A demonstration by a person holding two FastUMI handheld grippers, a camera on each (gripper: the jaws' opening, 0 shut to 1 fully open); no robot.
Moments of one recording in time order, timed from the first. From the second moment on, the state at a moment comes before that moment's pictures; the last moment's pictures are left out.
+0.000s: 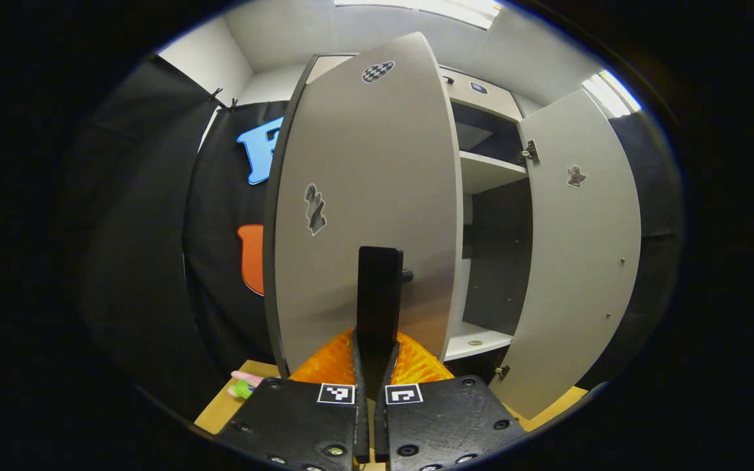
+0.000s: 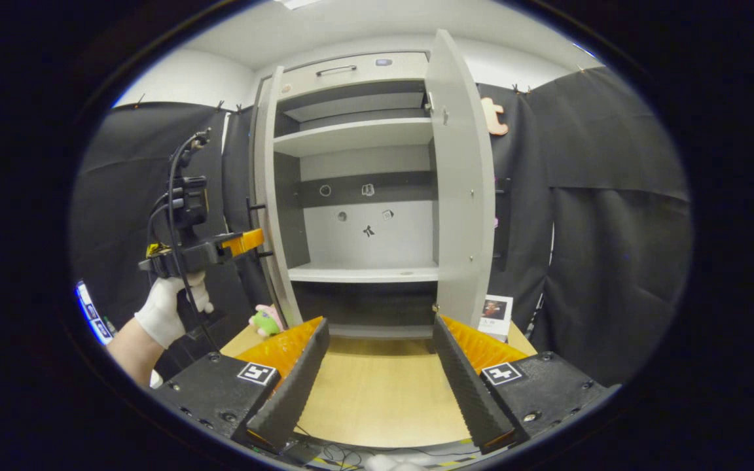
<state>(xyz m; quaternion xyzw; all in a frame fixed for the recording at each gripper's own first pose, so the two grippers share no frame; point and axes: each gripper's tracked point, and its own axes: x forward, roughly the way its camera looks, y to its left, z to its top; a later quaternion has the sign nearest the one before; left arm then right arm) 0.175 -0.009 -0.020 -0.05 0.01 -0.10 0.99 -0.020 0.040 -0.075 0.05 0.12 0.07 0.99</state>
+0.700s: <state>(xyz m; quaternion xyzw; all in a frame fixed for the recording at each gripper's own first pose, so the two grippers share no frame) 0.153 0.088 -0.026 -0.04 0.01 -0.03 1.00 -0.027 0.086 -0.081 0.05 0.12 0.11 0.98</state>
